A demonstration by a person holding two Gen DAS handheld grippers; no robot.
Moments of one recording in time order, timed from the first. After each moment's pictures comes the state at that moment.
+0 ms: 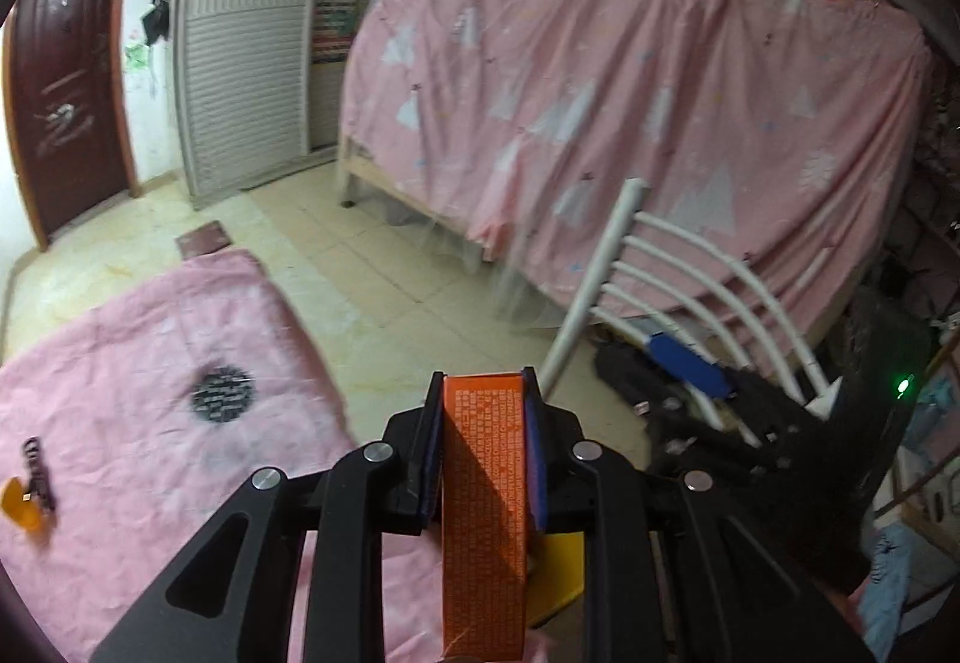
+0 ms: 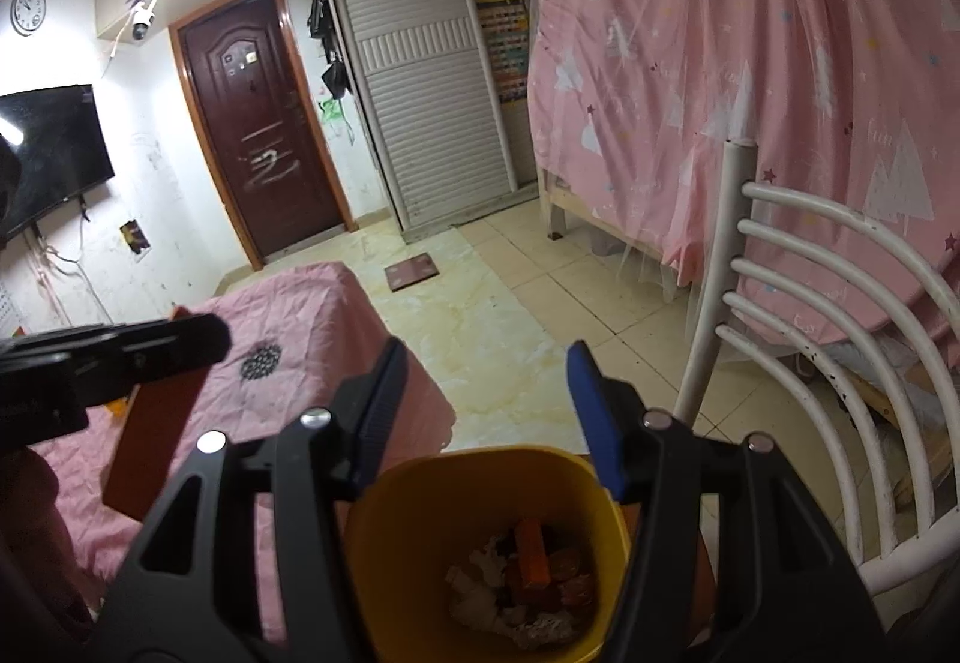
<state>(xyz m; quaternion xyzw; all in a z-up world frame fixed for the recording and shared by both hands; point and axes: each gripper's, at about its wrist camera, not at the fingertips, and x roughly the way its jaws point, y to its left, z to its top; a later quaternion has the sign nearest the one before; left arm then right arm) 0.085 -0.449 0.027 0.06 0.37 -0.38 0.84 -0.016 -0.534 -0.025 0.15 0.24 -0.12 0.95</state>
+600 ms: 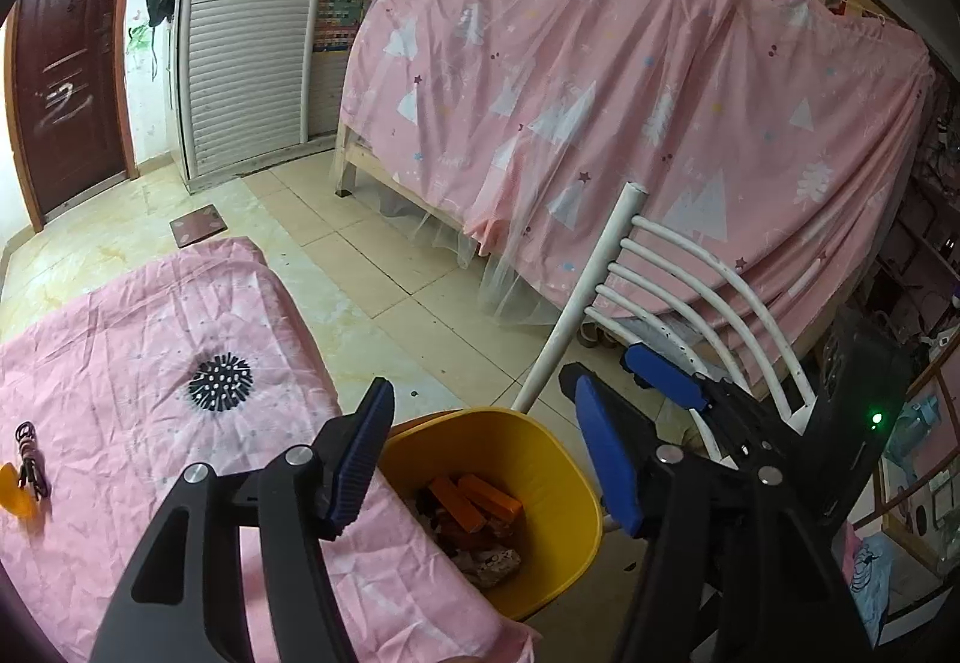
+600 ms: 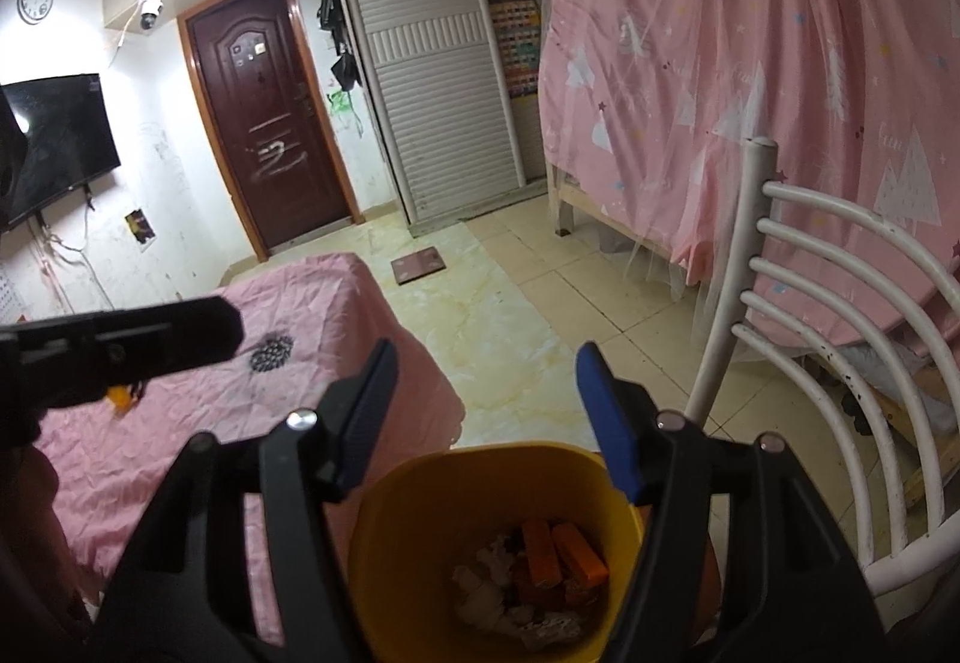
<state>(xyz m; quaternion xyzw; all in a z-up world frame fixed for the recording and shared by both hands) 0.090 -0.435 0.031 0.04 0.38 -0.38 0.84 -0.008 -0.519 -0.025 0.14 0.25 -0.11 0.95</state>
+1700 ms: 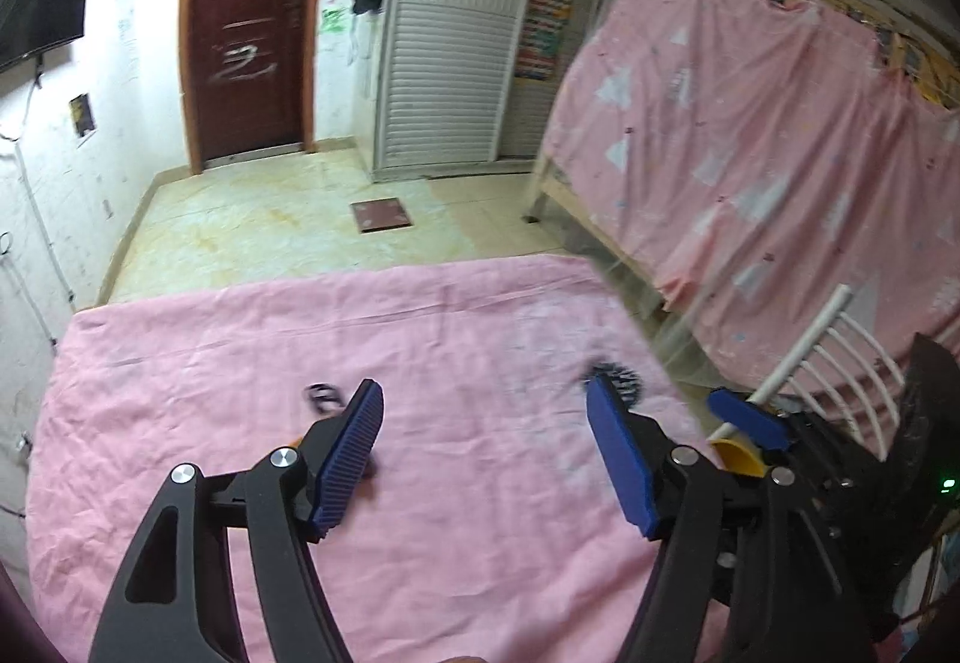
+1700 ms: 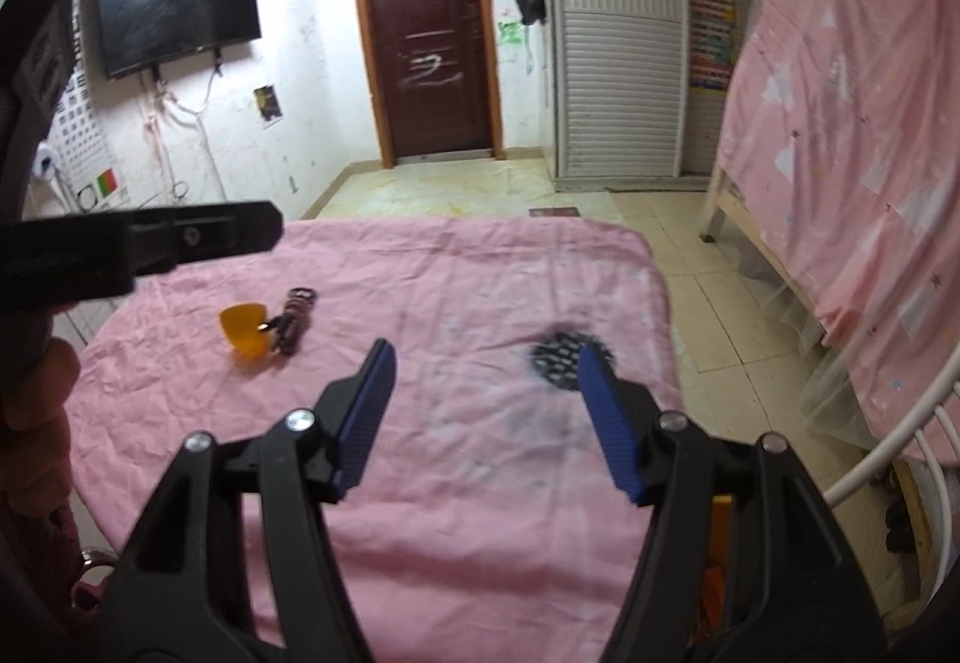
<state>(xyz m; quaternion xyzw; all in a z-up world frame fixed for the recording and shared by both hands) 0.177 -0.212 0.037 -0.01 0.38 -0.18 0.91 0.102 -0.332 -0.012 0.03 0.30 0.07 0.95</state>
